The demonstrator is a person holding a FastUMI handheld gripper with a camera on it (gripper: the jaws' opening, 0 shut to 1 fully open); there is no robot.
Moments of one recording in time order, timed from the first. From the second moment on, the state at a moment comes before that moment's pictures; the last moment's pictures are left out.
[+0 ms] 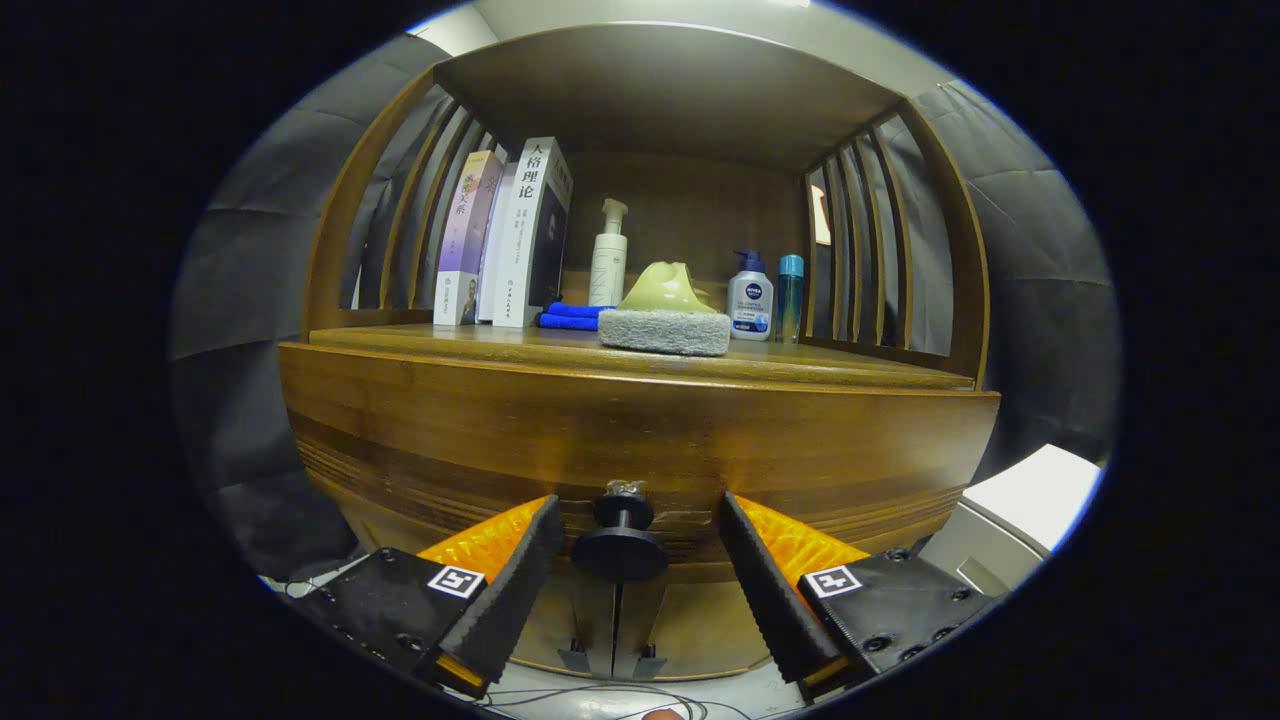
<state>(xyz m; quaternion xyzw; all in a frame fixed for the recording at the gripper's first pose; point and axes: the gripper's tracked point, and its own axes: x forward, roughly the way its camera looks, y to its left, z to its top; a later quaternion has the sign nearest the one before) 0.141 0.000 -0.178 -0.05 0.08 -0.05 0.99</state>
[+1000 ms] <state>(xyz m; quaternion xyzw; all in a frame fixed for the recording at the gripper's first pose) 0.064 0.011 -0.066 0.00 0.04 0.00 1.00</state>
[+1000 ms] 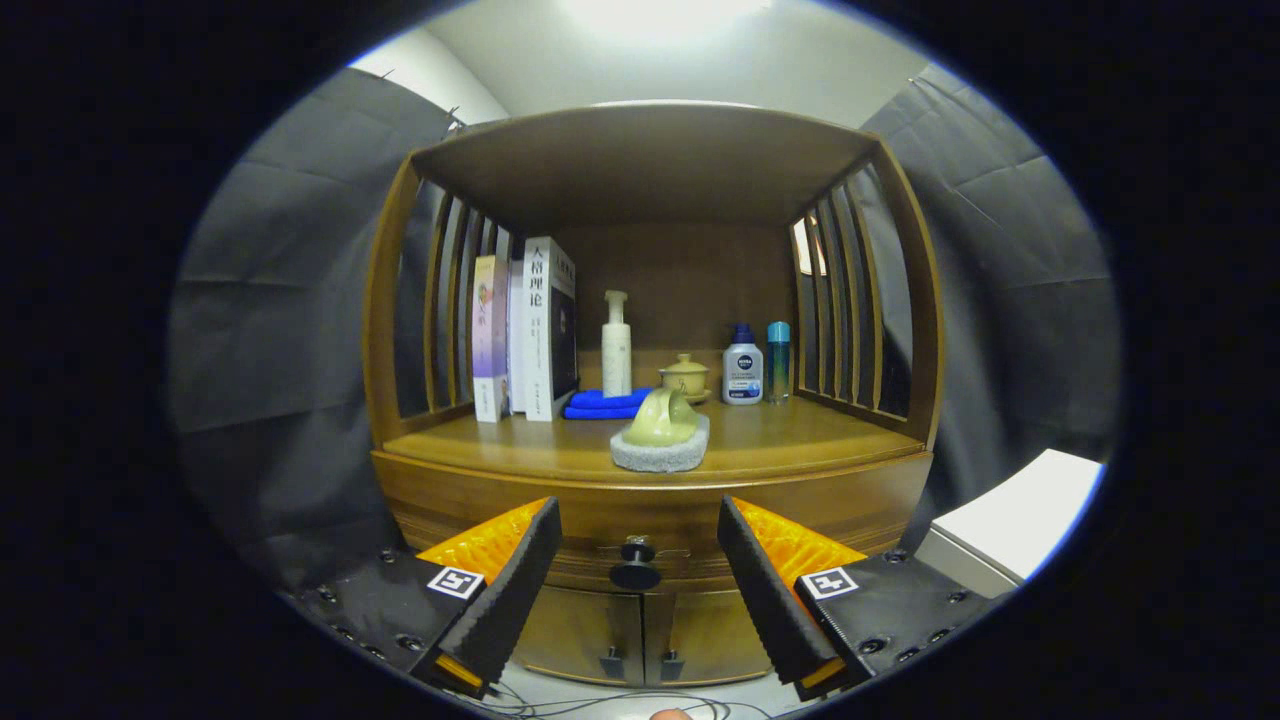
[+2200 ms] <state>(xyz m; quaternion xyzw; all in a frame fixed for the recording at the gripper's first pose) -0.023 0.019 0.029 0.00 -0.02 0.03 1.00</state>
